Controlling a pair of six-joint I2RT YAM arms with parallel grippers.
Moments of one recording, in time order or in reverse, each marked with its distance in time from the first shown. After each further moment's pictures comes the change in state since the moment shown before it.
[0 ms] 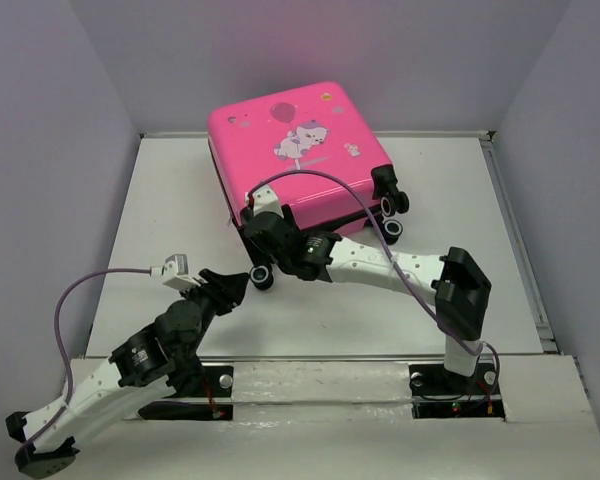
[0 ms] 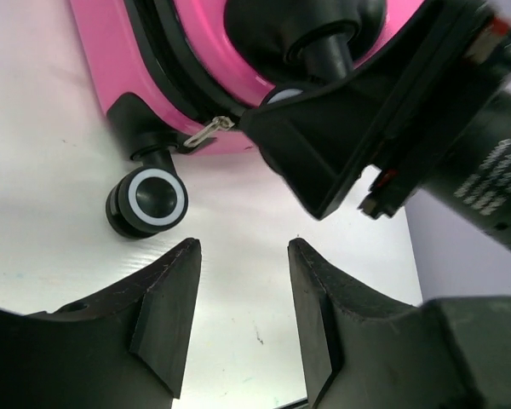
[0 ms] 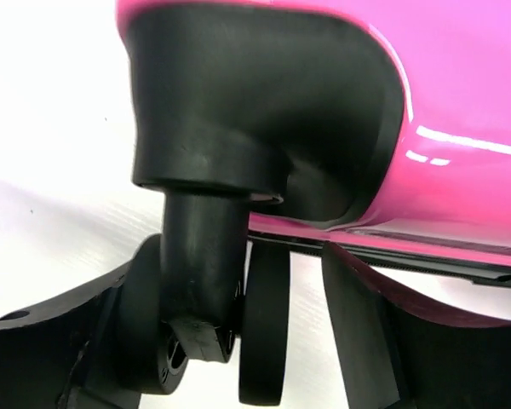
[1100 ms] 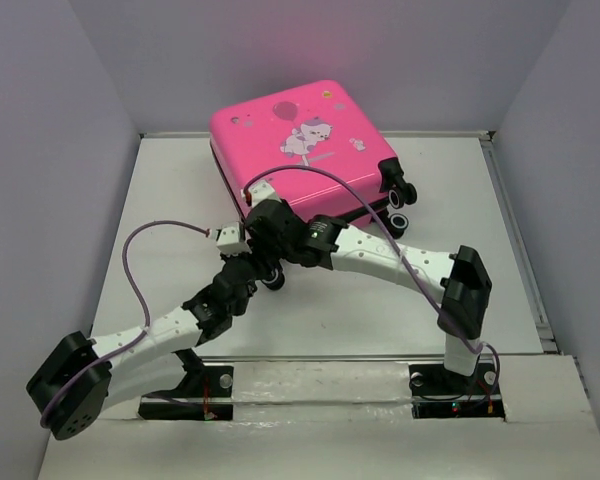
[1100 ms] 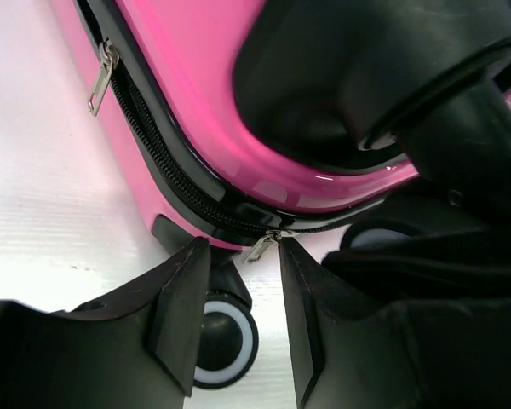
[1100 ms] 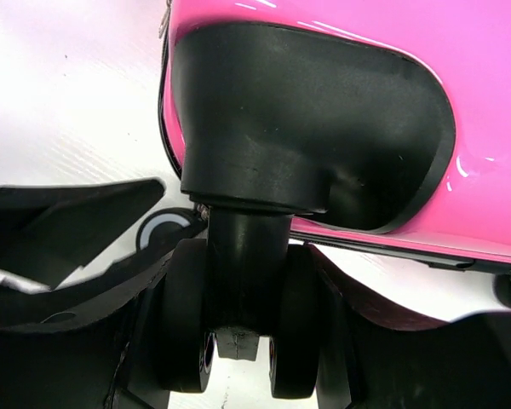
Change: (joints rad) left arm 0.153 0.811 -0.031 0.838 0.040 0.398; right arm -0.017 0.000 0.160 -0.270 -0.085 -0.130
